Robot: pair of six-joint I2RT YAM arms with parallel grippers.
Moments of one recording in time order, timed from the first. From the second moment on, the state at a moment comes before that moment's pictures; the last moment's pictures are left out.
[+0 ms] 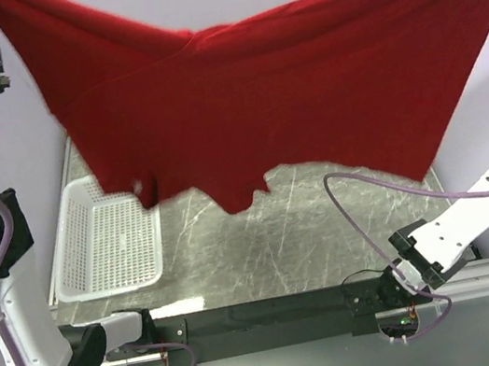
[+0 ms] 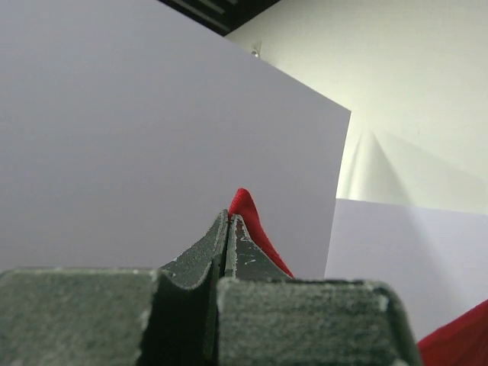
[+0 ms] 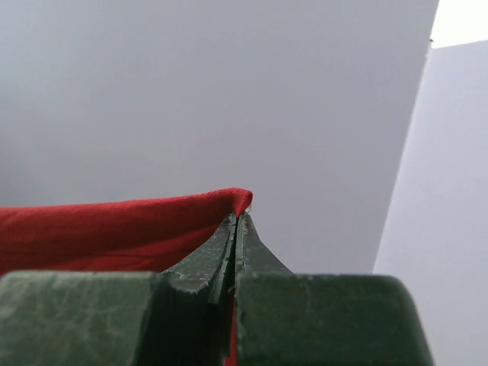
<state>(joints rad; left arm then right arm) -0.12 1.27 2.23 -0.01 0.17 -0.52 -1.17 1.35 2.30 0.27 -1.02 1.09</state>
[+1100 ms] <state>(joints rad) -0.17 2.12 1.67 0.02 0.21 -0.62 -0.32 1.81 1.35 -0.25 -0.48 0.10</state>
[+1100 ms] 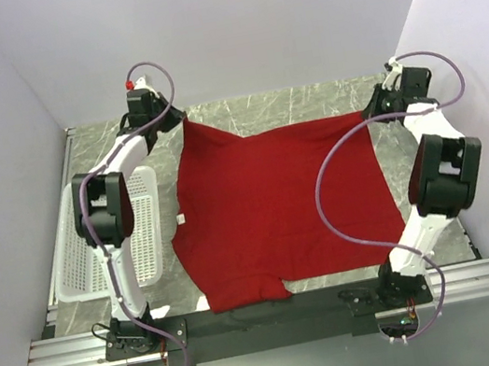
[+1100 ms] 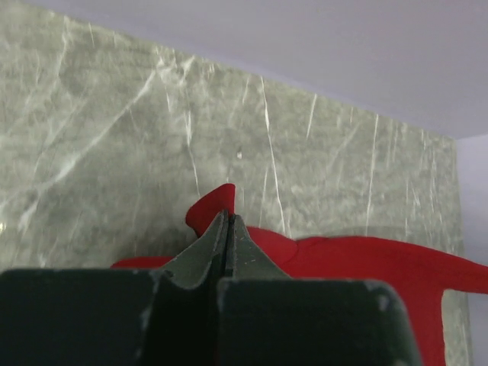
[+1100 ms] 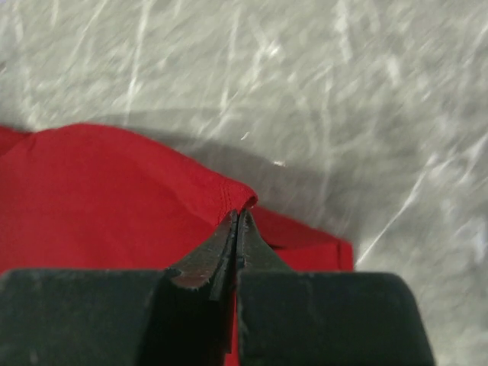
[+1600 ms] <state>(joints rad) -0.17 2.24 1.86 -0.01 0.19 -0.62 -0.32 1.95 1.54 -0.26 -0.44 0.13</state>
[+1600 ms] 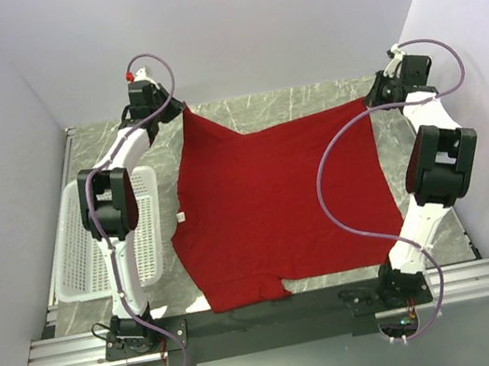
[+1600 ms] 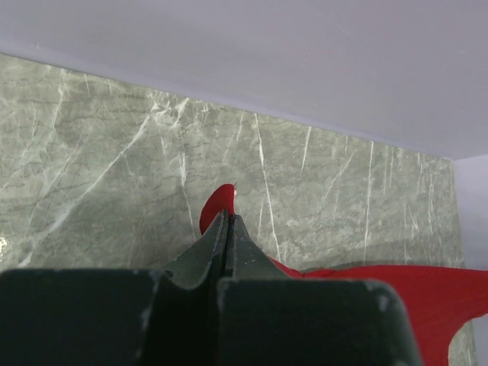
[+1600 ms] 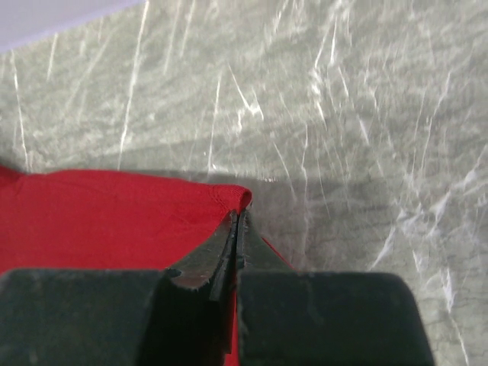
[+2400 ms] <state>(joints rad) -0.15 1.90 1.52 0.09 0.30 -0.59 -0.37 1.94 1.50 -0.26 -0.52 0.15</state>
